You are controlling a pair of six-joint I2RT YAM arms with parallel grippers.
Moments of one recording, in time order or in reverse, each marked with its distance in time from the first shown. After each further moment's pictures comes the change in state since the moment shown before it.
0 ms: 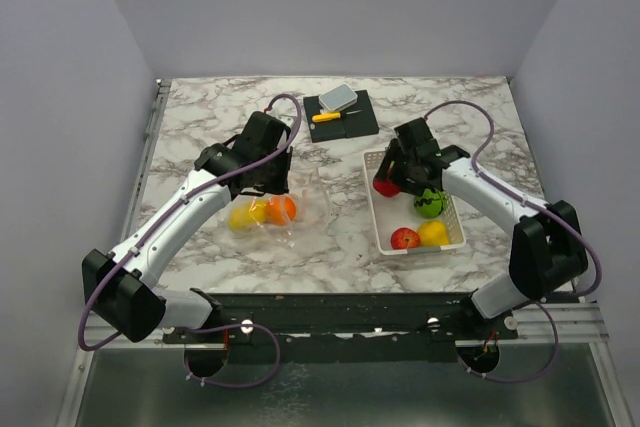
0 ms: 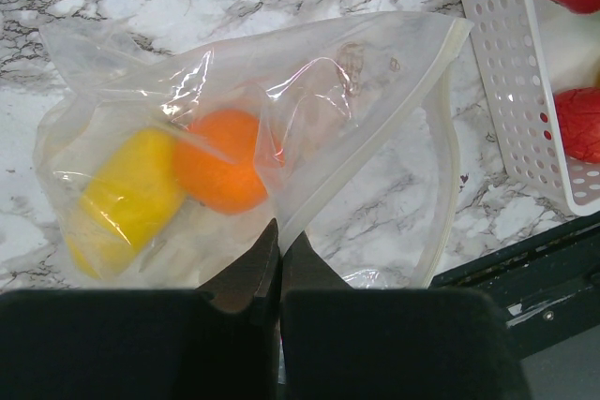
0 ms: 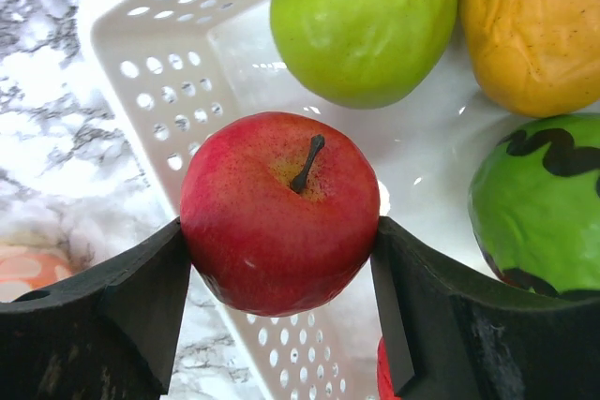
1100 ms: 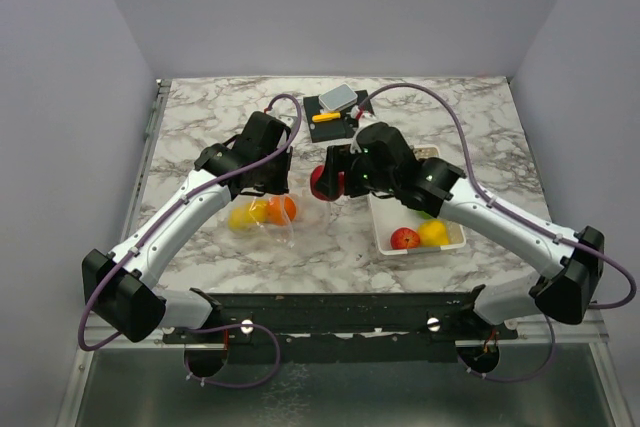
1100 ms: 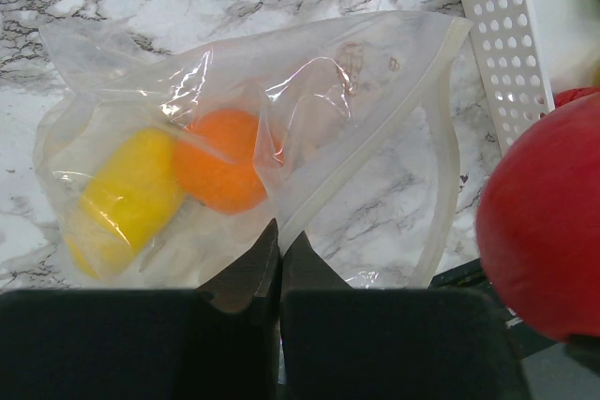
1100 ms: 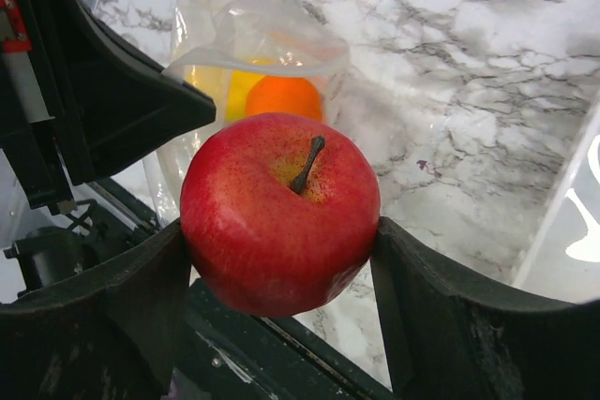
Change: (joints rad) left arm 0.000 0.000 0.000 0.000 0.000 -0.001; right arm 0.421 -0.188 0.208 0.018 -0.072 -0.236
